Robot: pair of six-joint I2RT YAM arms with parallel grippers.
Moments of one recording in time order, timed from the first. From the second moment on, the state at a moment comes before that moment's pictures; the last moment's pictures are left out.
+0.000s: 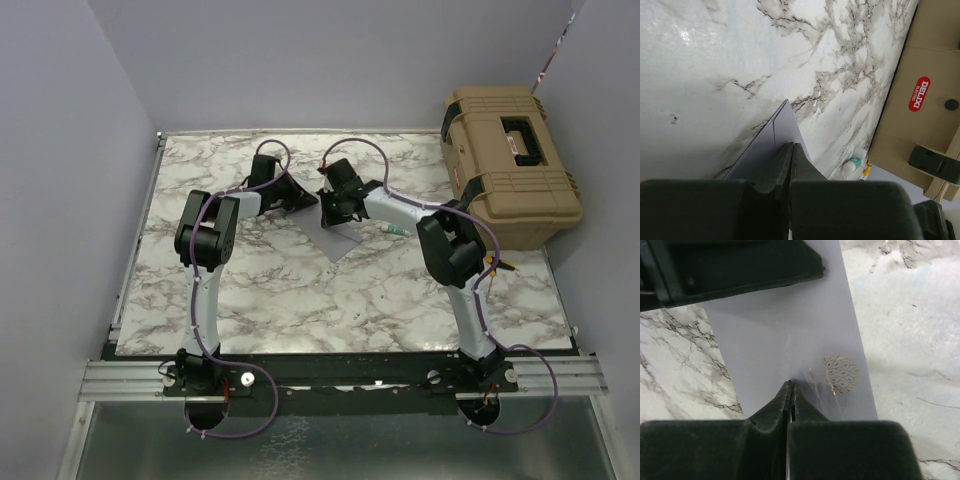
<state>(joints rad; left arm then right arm) -0.23 2.28 1.44 0.15 0.56 -0.98 0.64 2.22 1.67 -0.36 -0.06 0.28</state>
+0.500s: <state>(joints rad) -0.22 2.29 1.45 0.15 0.59 -0.94 0.60 2.20 1.72 -0.40 -0.19 0.22</state>
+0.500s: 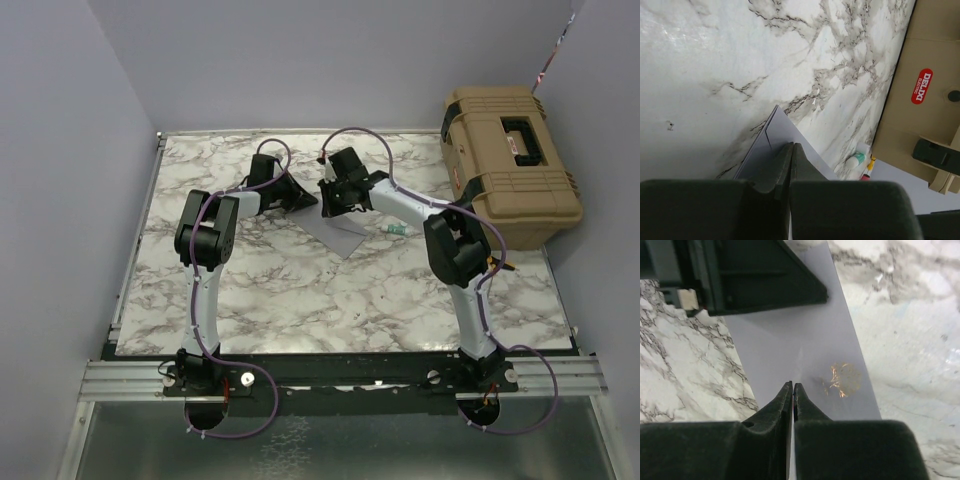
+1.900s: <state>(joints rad) -0.22 2.30 1.50 0.09 0.61 -0.88 0.61 2.16 1.57 -0.33 -0.08 -0.23</state>
